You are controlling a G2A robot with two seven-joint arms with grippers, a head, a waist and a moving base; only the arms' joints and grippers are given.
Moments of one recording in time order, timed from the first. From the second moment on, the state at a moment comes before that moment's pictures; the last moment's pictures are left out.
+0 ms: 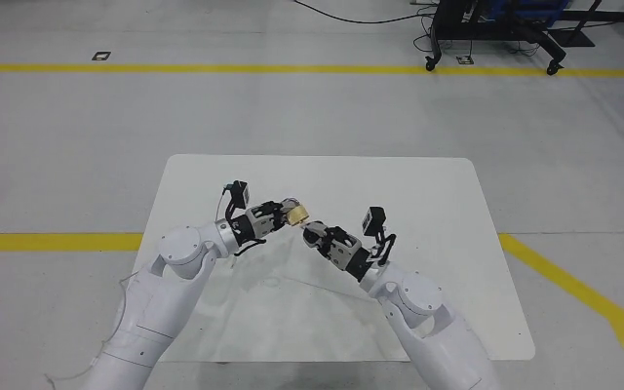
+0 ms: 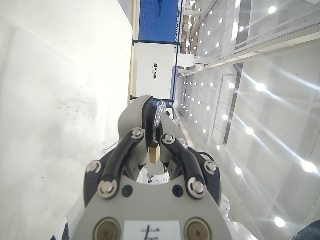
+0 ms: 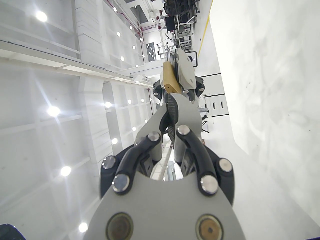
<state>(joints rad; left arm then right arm) 1.15 -1.16 -1.16 -1.43 -0.47 0.09 -0.76 -1.50 -1.33 1.12 -1.77 0.44 0.13 0.34</state>
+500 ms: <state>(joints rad) 1.14 -1.16 -1.16 -1.43 -0.47 0.09 -0.75 -1.51 -1.33 1.10 -1.78 0.40 0.12 0.32</state>
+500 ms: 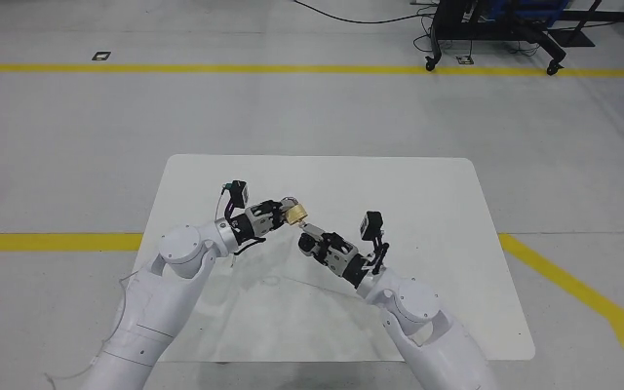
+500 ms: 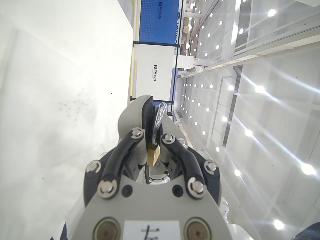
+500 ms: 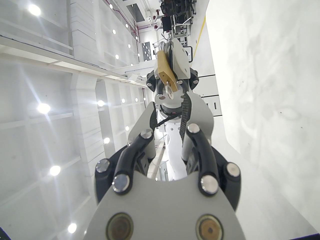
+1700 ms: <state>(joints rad) 1.19 -1.16 -1.16 -1.50 -0.37 -0.01 -0.71 -1.44 -1.35 1.13 -1.59 0.95 0.18 0.55</state>
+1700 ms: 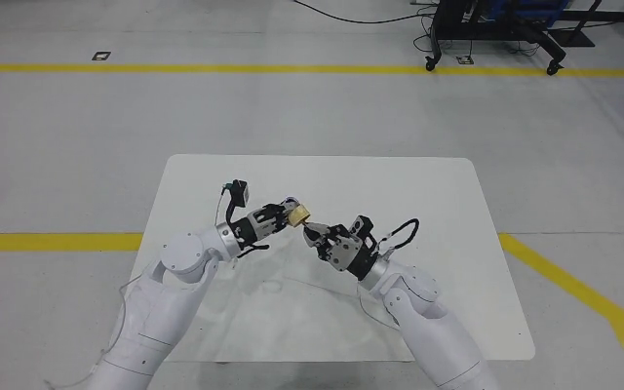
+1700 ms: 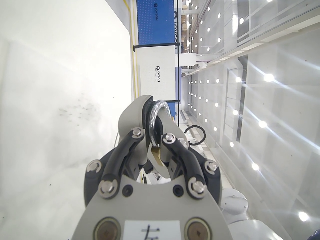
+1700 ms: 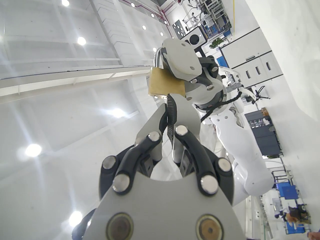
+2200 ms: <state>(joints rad) 1.23 -1.16 -1.18 -1.54 -0.32 -0.10 -0.63 -1.34 -1.36 1.11 -1.36 1.28 0.35 0.82</state>
